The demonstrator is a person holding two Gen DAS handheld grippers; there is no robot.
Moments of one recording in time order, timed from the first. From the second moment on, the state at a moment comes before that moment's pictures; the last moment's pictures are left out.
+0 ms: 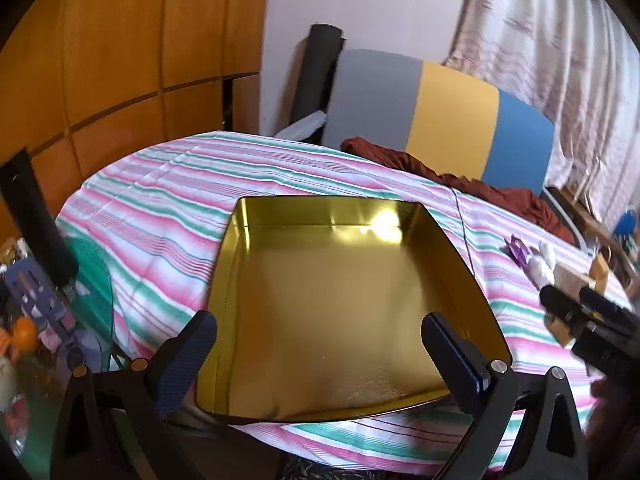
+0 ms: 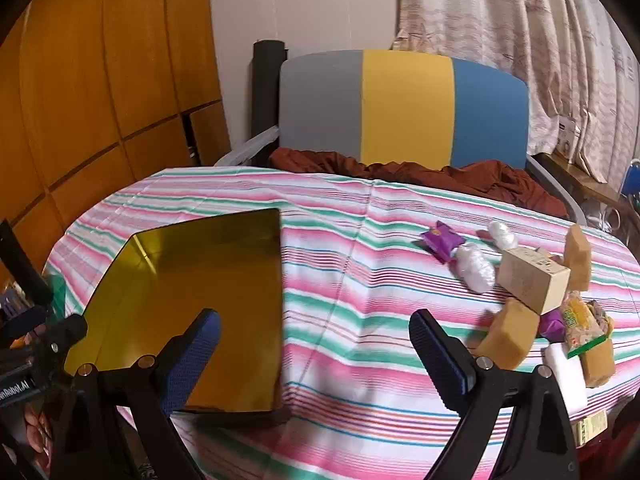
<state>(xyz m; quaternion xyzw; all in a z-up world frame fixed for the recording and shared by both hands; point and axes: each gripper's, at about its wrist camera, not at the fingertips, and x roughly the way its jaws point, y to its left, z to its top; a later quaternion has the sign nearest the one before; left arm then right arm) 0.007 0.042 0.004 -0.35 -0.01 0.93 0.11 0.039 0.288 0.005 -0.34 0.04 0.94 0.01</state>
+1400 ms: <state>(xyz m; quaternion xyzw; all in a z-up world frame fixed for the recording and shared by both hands) 0.010 0.436 -0.049 -0.41 0.20 0.75 0.48 0.130 0.628 -0.012 -0.25 0.39 0.87 0.18</state>
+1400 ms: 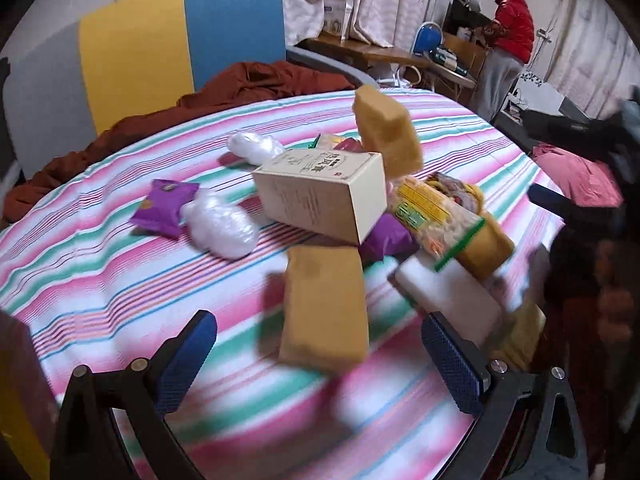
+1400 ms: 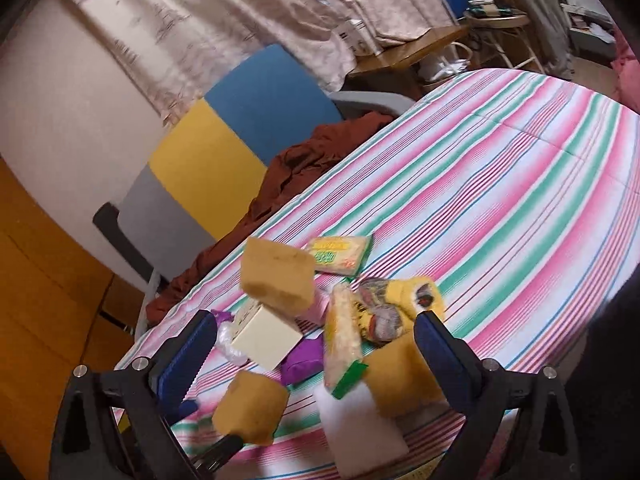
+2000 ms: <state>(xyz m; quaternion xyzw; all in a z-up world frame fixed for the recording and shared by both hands) 0.004 0.420 -0.085 -0.45 0.17 0.73 0.48 0.125 0.640 -0.027 -0.27 0.43 0.85 0.17</state>
